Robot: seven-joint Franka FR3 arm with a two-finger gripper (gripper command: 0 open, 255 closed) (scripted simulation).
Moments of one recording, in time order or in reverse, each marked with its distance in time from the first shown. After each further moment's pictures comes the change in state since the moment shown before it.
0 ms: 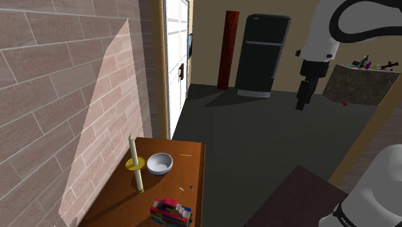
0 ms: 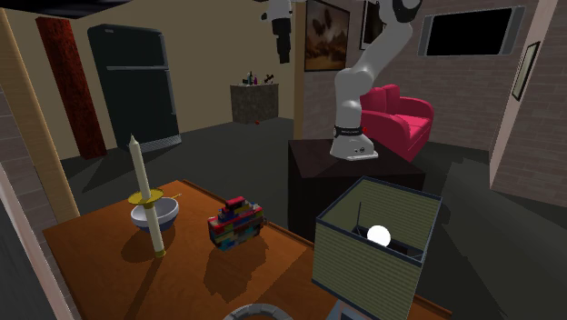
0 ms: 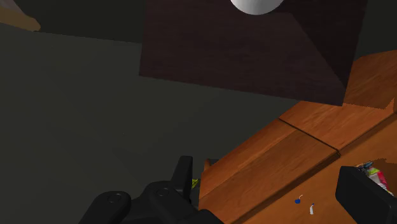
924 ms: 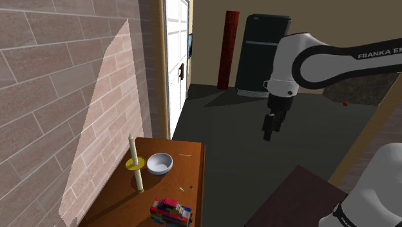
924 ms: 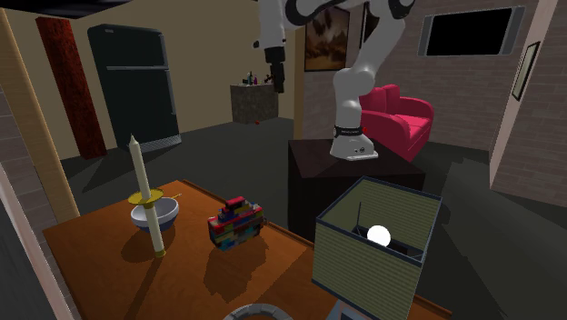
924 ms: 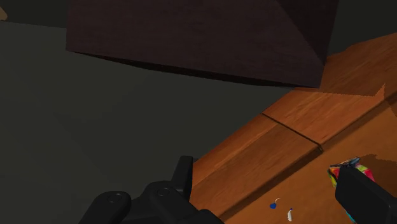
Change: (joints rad) arm 0.091 0.137 0.170 -0.189 0.146 0.325 0.182
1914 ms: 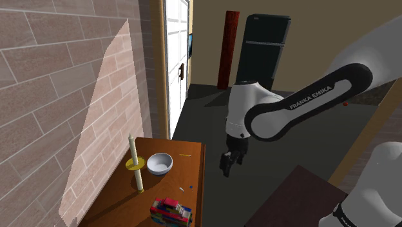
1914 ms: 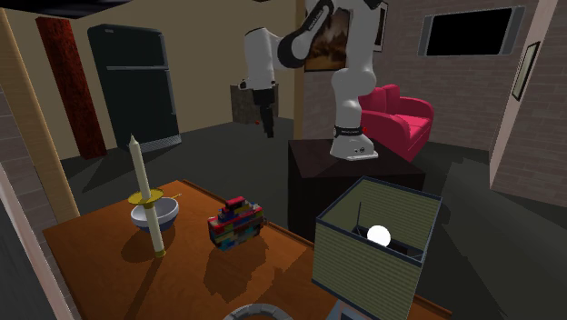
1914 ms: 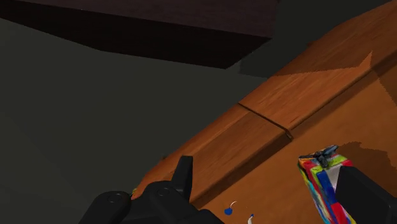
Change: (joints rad) arm 0.093 0.477 0.205 0.045 0.077 0.452 0.221
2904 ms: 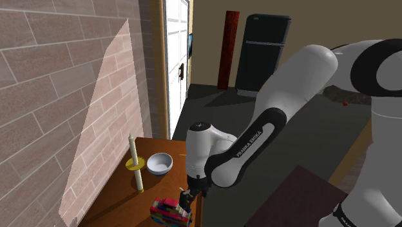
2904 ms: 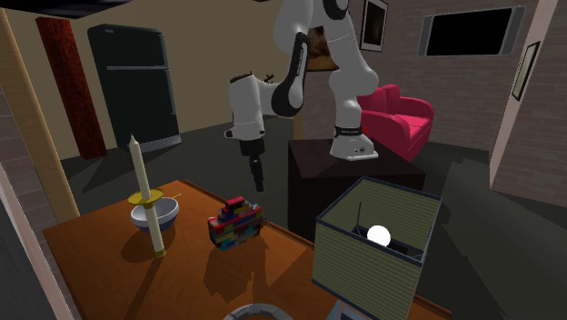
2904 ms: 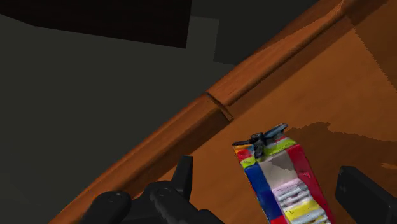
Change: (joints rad) arm 0.160 0.587 0.025 0.330 -0.209 0.262 0.315
